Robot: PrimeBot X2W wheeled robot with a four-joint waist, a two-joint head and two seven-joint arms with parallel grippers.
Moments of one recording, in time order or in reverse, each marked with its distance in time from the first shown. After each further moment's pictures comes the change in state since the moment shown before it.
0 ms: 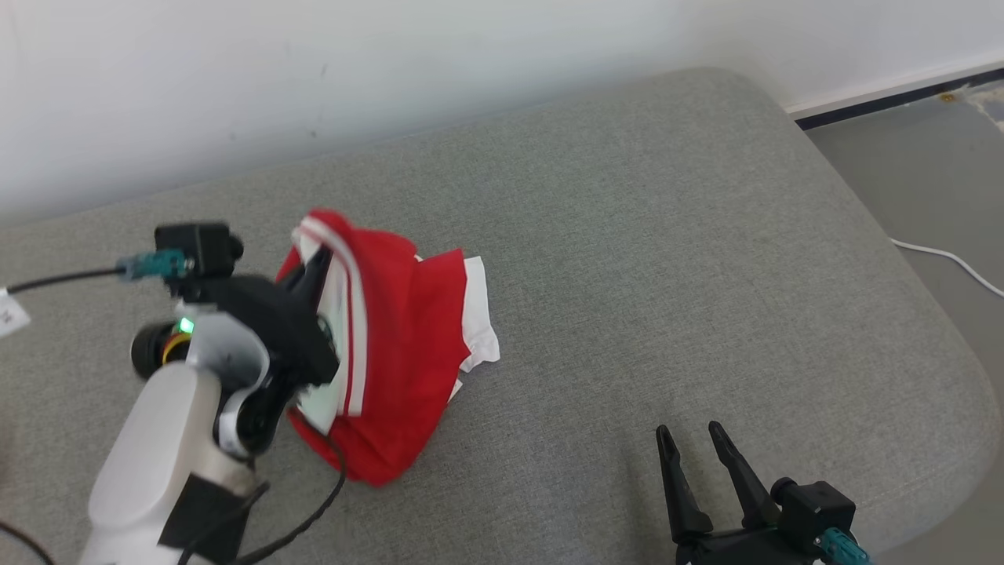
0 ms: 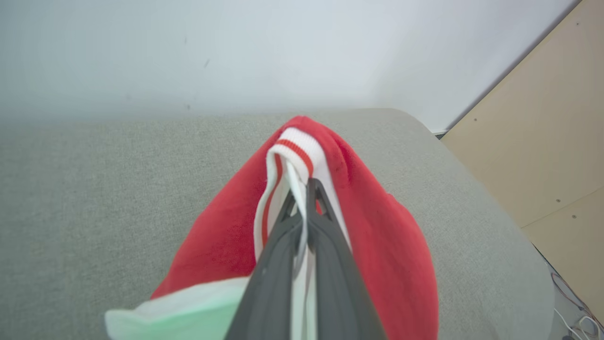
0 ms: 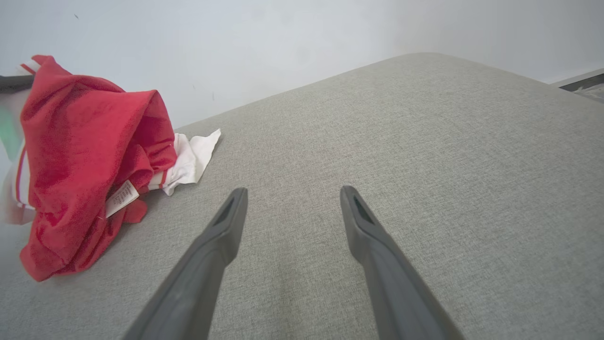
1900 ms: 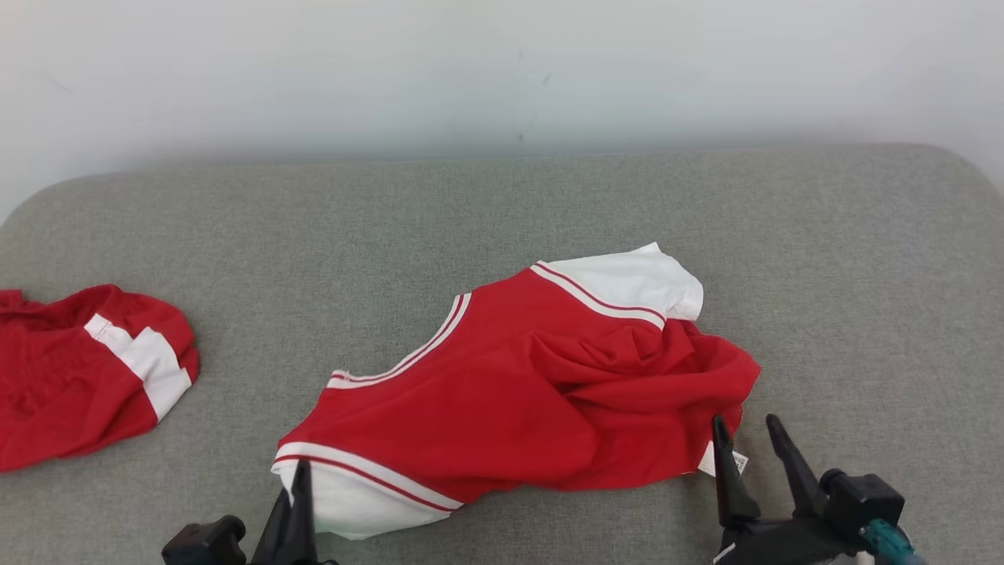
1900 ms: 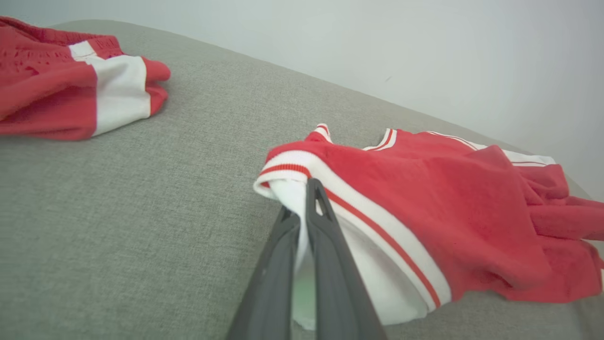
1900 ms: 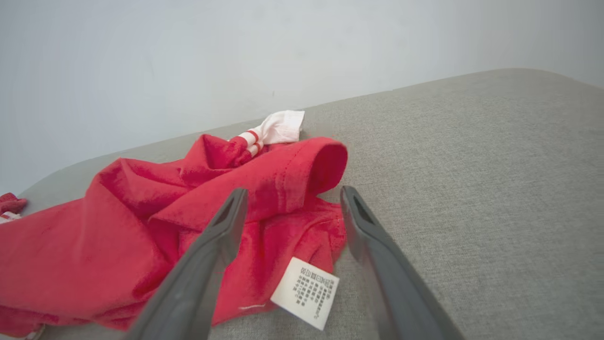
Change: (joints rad) left arm 0.560 0.029 -0.137 -0.290 0.020 0.251 -0.552; right arm -0.003 0.000 -0.122 0.007 -0.044 0.000 0.011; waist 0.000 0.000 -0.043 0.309
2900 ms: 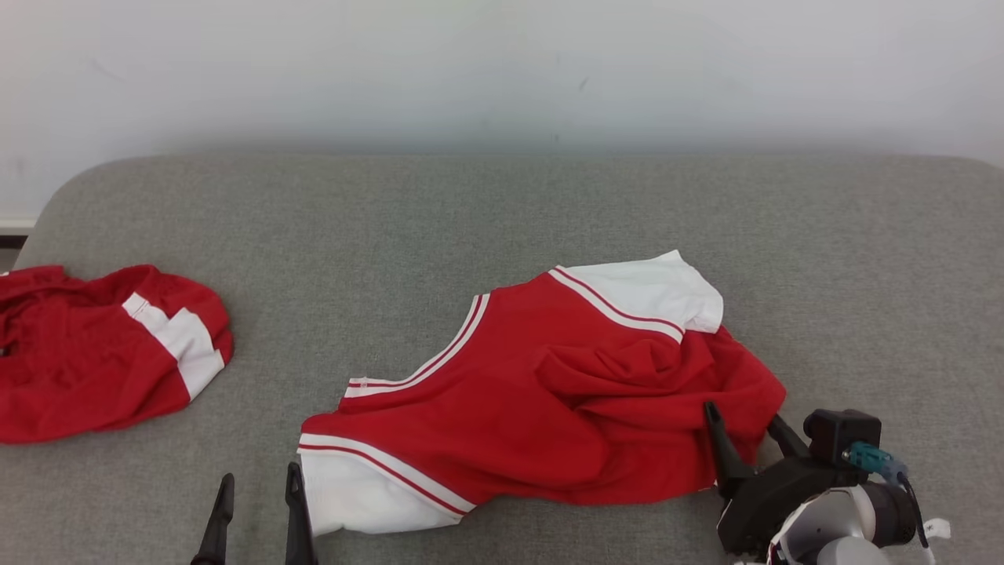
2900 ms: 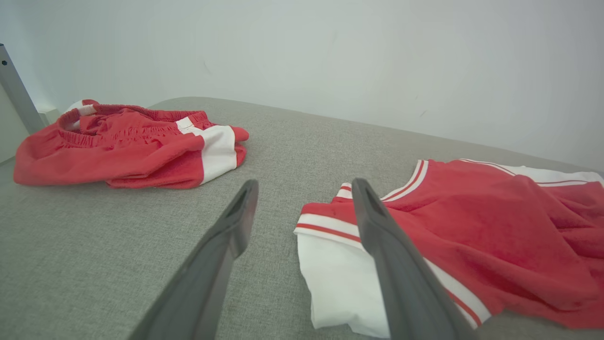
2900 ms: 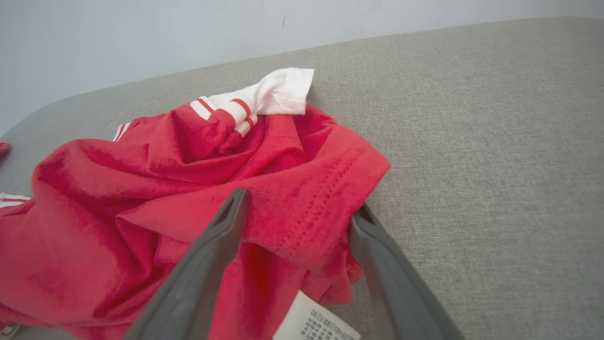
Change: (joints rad) left arm 0.148 -0.088 0.182 -0.157 0.315 0.000 -0.025; right arm -0.080 0.001 -0.072 -0.025 -0.056 0.000 0.349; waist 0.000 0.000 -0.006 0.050
